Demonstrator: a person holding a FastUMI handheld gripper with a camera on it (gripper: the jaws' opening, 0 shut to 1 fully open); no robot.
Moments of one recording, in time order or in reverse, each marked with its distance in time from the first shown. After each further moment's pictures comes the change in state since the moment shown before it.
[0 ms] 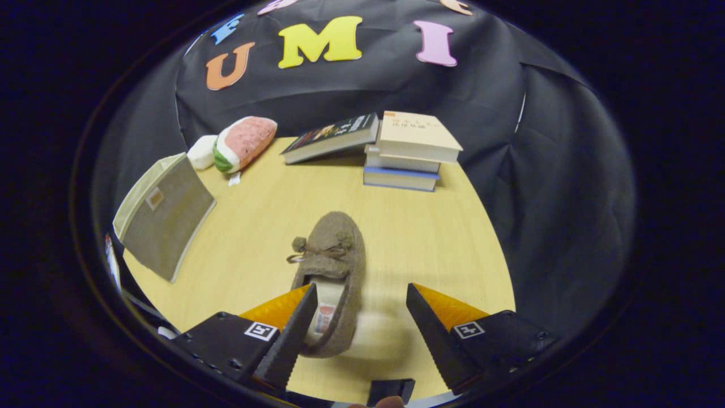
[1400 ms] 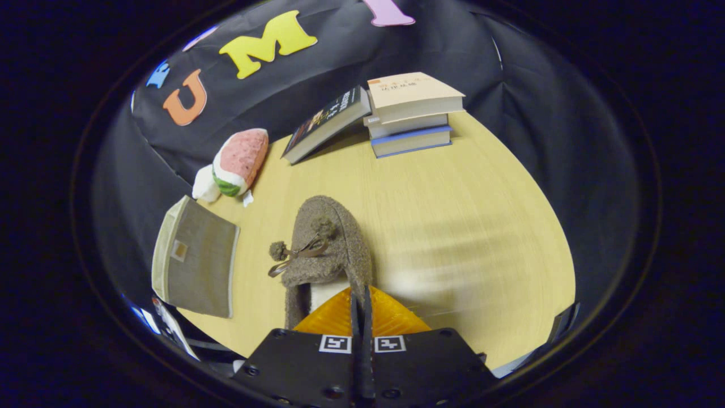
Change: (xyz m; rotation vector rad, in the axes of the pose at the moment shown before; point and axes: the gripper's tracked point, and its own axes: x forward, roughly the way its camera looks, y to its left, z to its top) arm -0.017 0.051 0.014 0.343 0.135 0.155
